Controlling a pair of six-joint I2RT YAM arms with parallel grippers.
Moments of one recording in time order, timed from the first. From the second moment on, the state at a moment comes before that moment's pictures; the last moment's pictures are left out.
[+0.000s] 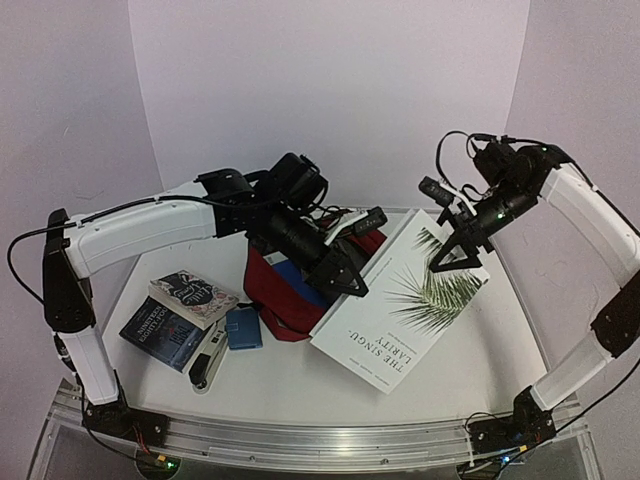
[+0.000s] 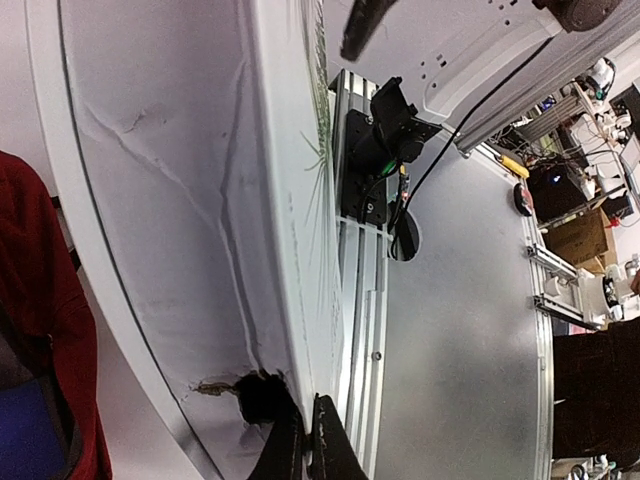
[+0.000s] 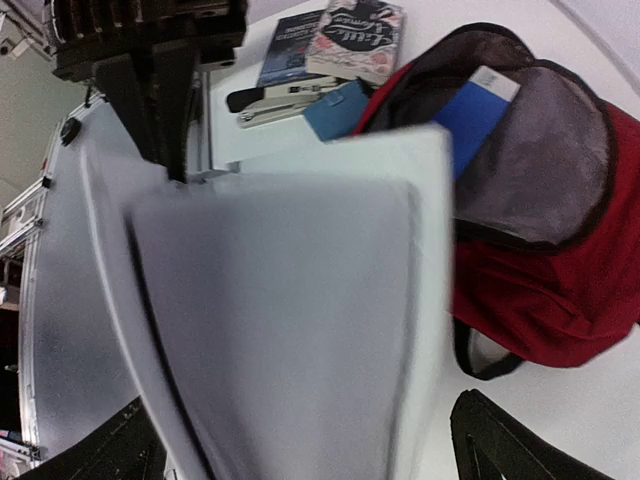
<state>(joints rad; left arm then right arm) -1.03 1.81 1.78 -0.74 0.67 -0.02 0.32 1.52 1.66 -1.41 -0.81 -0.79</state>
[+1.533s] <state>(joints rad) -0.74 1.51 1.26 0.08 0.56 -0.91 0.18 1.75 1.96 -1.09 -1.27 0.16</state>
